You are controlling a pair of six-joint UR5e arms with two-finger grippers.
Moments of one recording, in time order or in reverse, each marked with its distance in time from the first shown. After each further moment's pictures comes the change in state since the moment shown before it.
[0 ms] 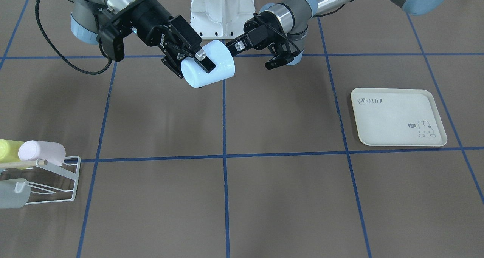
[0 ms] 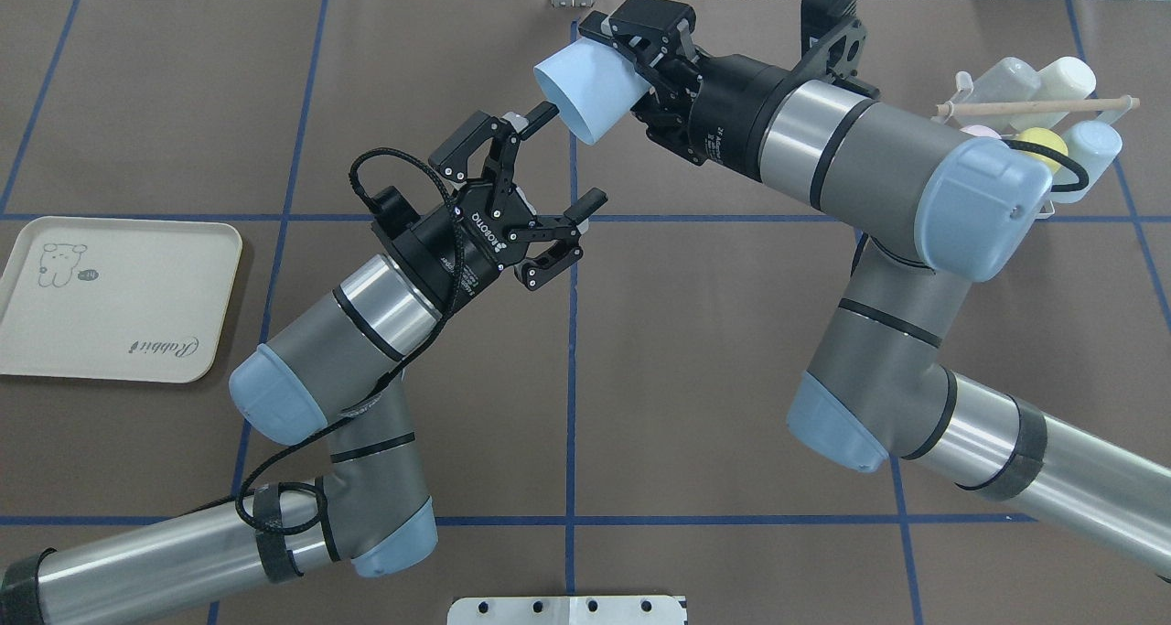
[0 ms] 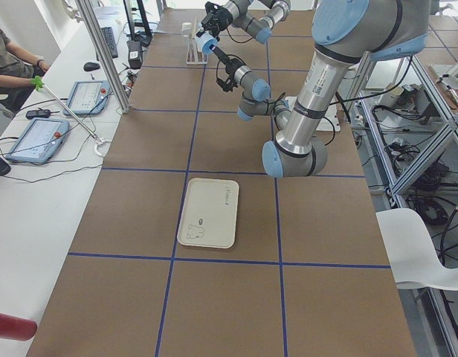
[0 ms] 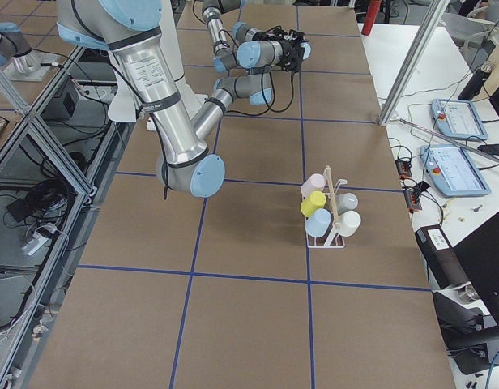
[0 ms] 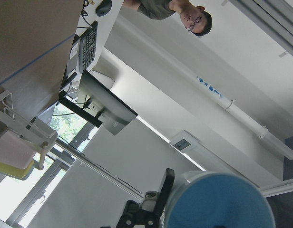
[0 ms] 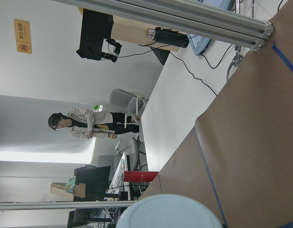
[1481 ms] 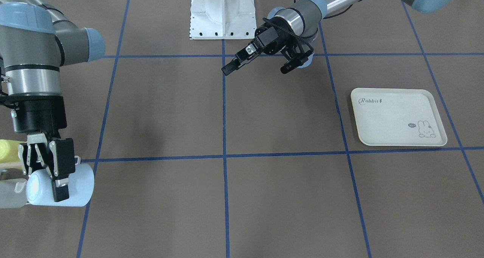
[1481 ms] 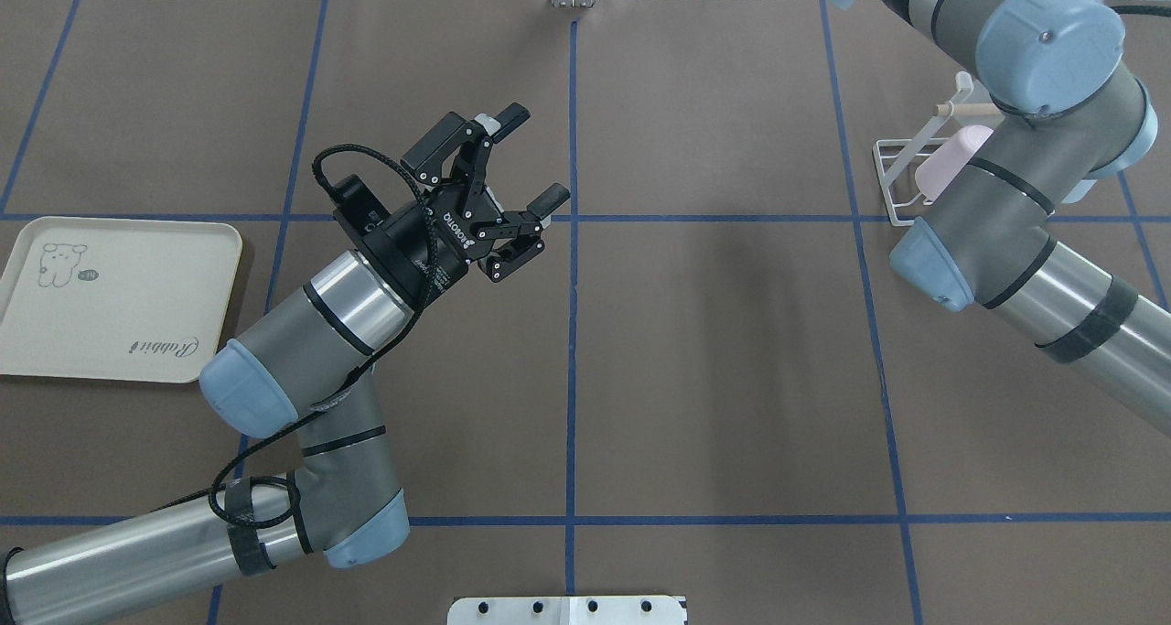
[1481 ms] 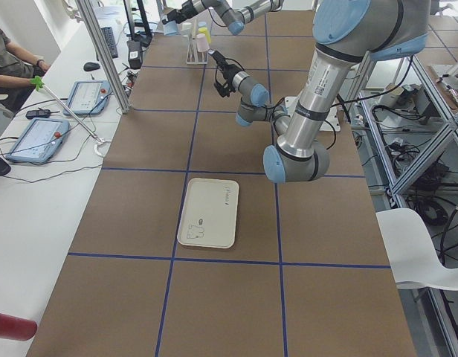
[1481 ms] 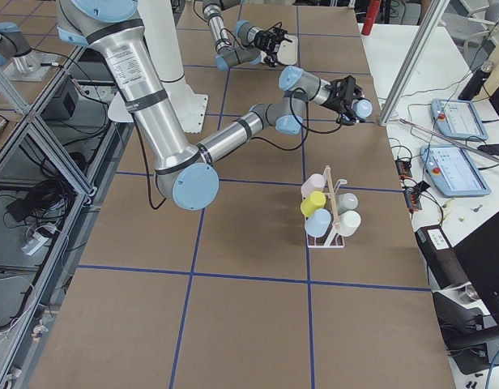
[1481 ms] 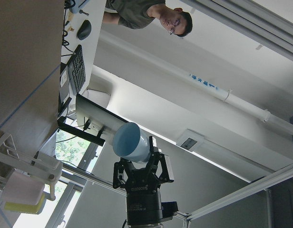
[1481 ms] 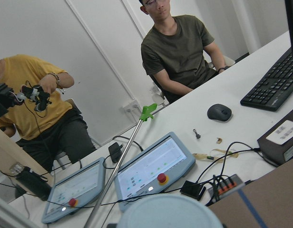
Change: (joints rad) left arm -0.020 0.052 -0.013 0.005 -0.006 0.151; right arm 0.276 -0.075 -0.196 -0.316 -0.194 -0.508
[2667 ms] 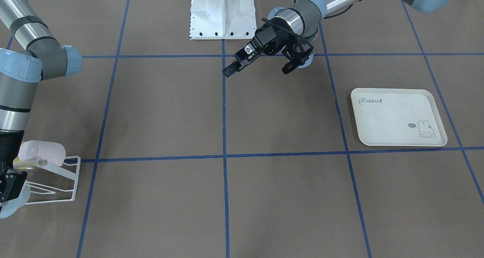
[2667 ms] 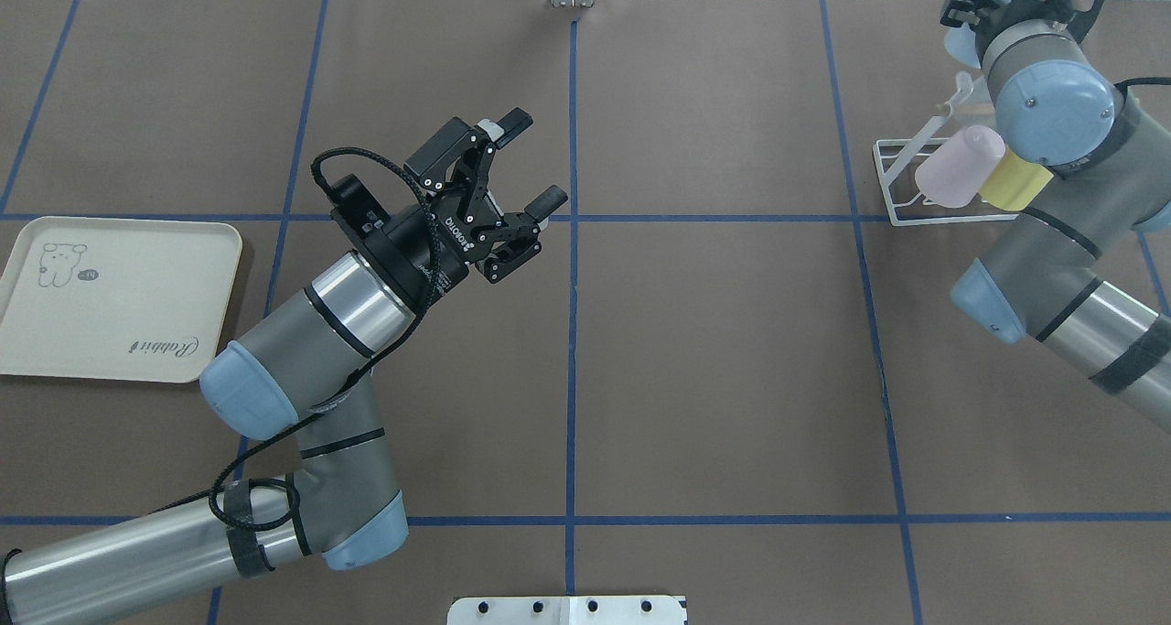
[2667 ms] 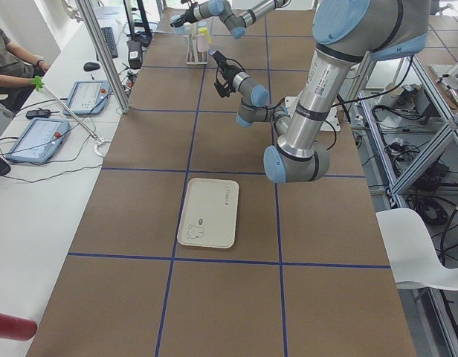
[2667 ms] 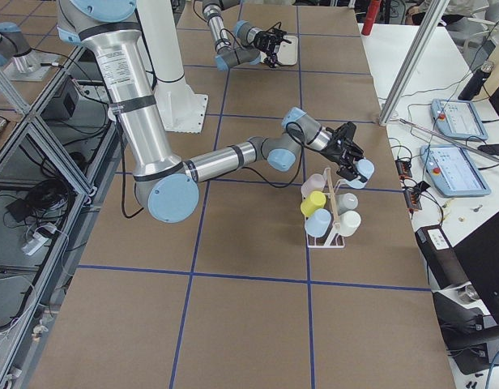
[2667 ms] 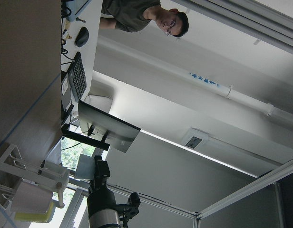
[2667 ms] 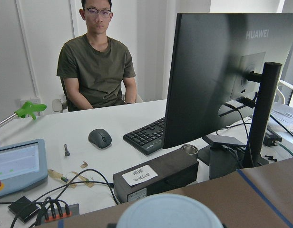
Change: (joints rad) left arm 0.003 0.003 0.000 0.004 0.000 0.062; right arm 0.007 -0.132 -0.109 -0.076 -0.175 -0.247
